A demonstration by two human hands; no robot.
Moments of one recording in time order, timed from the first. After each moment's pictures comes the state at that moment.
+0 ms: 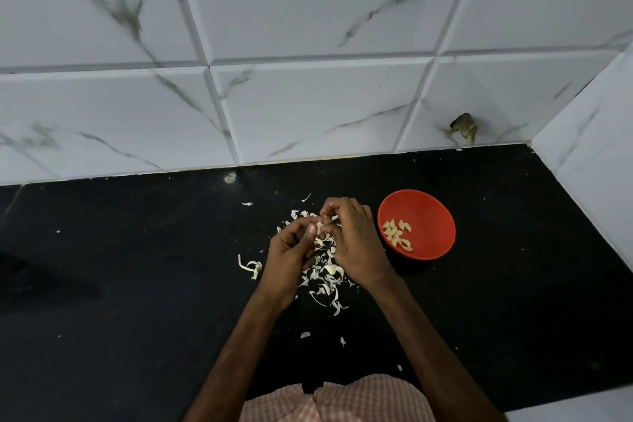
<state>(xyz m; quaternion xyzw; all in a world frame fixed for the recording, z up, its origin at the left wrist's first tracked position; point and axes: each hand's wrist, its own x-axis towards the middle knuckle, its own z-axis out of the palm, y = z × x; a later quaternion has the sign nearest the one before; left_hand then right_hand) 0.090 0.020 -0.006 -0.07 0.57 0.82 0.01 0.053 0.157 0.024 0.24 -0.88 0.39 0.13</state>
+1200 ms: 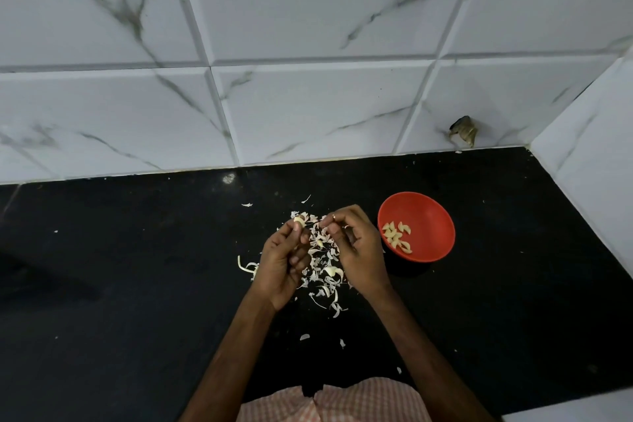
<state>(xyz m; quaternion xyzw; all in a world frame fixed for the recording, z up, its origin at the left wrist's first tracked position) 0.088 0.010 -0.001 -0.11 0.39 0.91 0.07 0.058 0.156 0.005 0.17 -0.77 0.61 0.07</state>
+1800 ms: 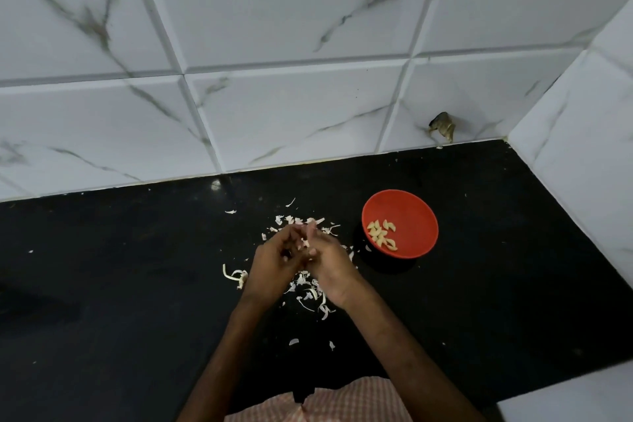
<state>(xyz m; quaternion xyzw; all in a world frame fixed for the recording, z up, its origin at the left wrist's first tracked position) 0.083 0.012 -0.022 0.00 0.80 0.59 -0.01 0.062 0.137 -0.004 -0.10 -0.52 0.81 -0.26</state>
